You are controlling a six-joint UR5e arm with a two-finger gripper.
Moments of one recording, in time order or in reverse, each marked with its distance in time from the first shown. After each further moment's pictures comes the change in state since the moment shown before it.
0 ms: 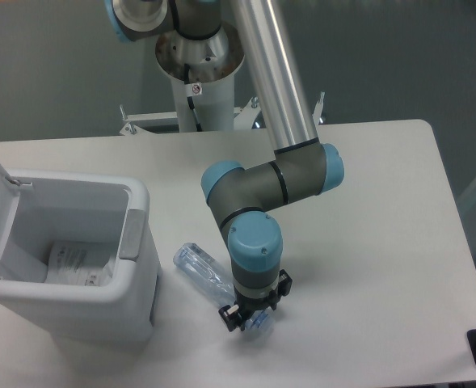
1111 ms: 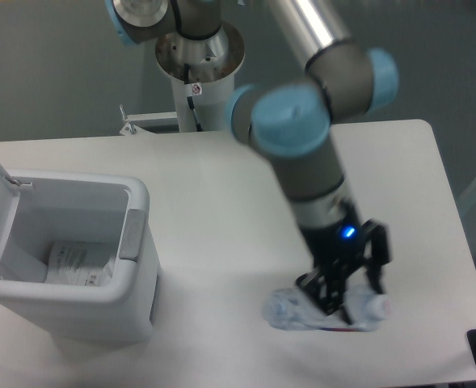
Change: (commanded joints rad) arm 0.106 0.260 0.362 0.143 0.143 0.015
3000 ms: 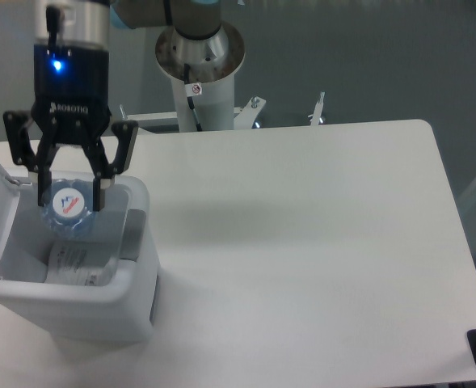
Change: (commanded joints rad) arm -0.370 0.299 -0.460 0.048 -0.315 0.341
